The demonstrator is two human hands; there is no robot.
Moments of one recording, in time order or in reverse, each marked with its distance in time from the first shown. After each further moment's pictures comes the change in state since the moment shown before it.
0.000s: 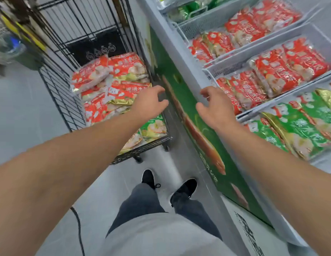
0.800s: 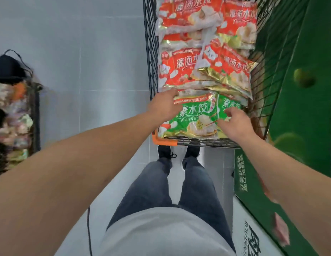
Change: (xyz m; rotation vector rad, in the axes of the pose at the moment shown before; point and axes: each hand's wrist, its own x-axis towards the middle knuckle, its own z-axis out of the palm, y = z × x) left_hand -0.063 -0.302 0.000 -0.276 -0.136 -0.466; right_hand 0.038 -0.134 0.254 -0.249 -0.614 0.121
